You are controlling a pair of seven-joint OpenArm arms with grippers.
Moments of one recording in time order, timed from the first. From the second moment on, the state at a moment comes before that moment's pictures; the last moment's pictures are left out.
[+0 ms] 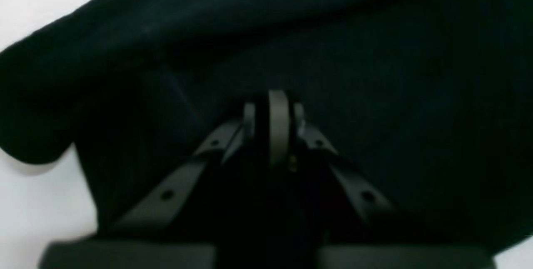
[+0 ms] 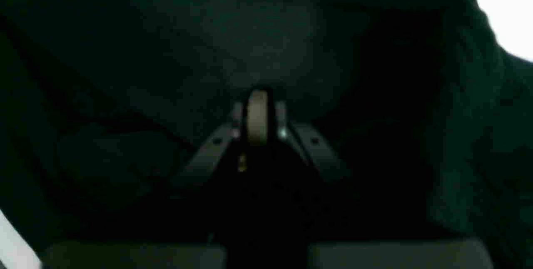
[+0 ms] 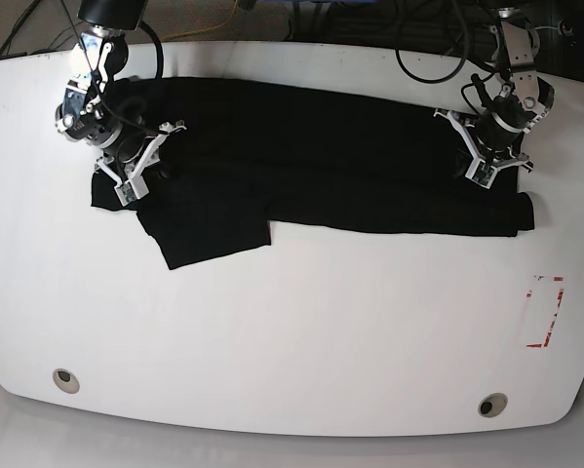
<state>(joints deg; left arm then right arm) 14.9 -11.5 -19.4 86.9 8.3 -41.3 17.8 -8.9 11.8 21.6 83.7 17.9 42.1 -44.6</state>
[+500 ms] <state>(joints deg) 14.6 -11.2 -18.2 91.0 11.1 -41.9 23.1 -3.8 14.7 21.3 80.9 17.0 42.0 -46.9</state>
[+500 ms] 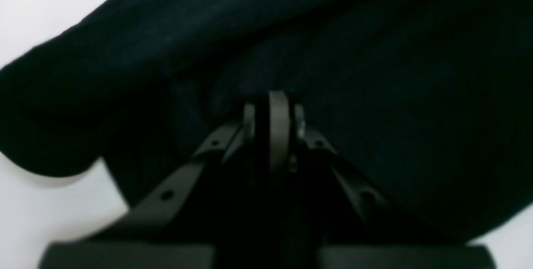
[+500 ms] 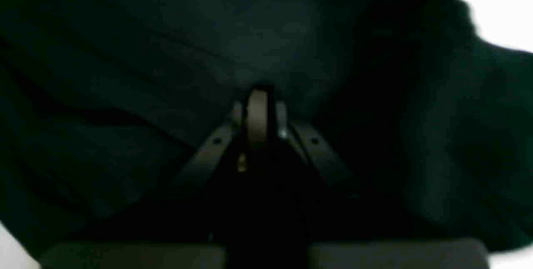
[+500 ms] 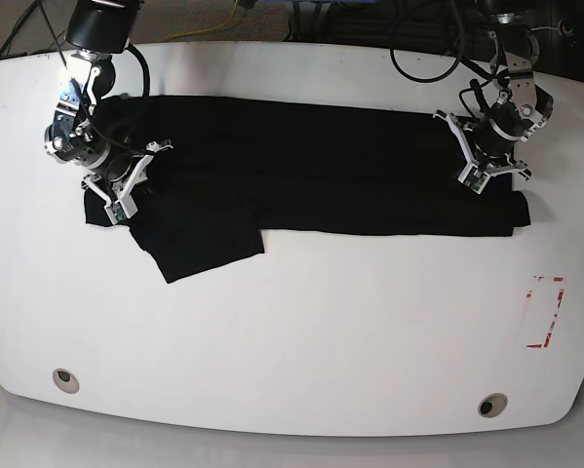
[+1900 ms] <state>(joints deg) 12.8 -11.2 -19.3 106.5 13.9 -42.4 33.2 23.3 14.6 16.7 55.1 12.7 40.1 -43.1</state>
